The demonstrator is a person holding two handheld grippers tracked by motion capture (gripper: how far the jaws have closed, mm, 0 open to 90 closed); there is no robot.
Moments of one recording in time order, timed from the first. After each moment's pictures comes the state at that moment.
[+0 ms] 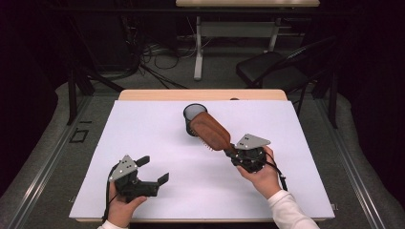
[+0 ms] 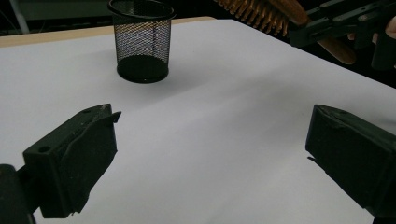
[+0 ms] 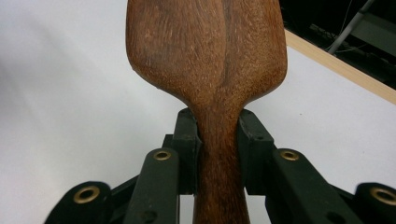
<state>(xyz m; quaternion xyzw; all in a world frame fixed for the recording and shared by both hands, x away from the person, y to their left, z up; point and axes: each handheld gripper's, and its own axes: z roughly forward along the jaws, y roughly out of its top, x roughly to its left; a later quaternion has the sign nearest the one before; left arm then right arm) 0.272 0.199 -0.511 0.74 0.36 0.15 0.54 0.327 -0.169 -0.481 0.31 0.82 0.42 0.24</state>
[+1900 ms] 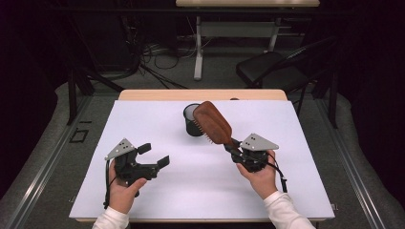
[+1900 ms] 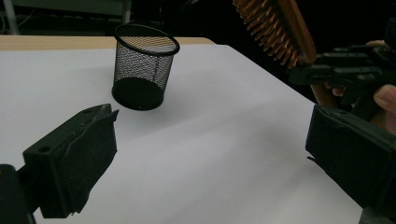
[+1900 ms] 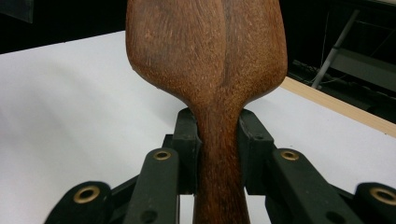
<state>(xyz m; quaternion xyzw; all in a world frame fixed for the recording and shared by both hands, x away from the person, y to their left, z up) 0.305 0.197 -0.477 0.70 0.41 0.09 0.57 0.322 -0.172 -0.480 0.32 0.76 0.50 0.27</state>
